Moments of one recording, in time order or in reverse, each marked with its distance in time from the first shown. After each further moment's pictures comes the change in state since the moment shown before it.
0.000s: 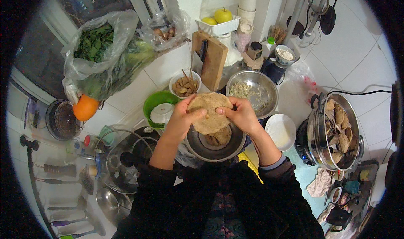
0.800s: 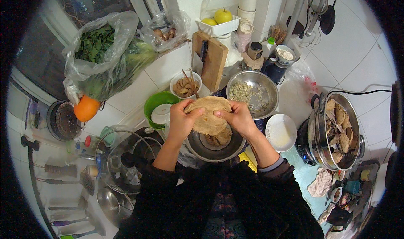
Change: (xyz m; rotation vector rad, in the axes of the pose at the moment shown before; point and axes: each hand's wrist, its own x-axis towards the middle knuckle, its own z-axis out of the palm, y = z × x) left_hand -0.001 -0.007 -0.012 0.467 0.103 0.206; right_hand -0.002 0.013 0.010 0.172 0.000 0.034
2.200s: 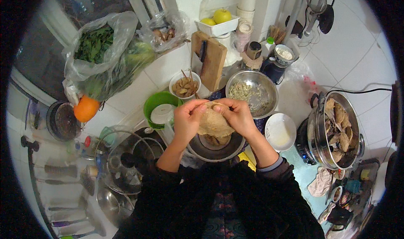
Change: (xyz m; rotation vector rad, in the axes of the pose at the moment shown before) left_hand -0.006 0.005 0.014 0.097 -0.021 0.114; right_hand -0.003 -0.017 0.008 -0.250 0.077 -0.233
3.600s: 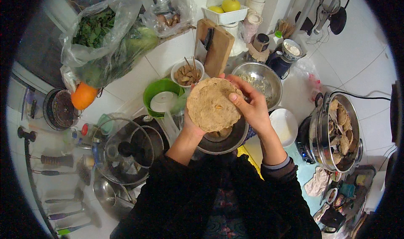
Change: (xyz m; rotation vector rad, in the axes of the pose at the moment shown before) left_hand 0.007 -0.026 0.030 -1.637 -0.397 -0.282; right_hand 0.001 -0.003 -0.014 -0.004 0.071 0.004
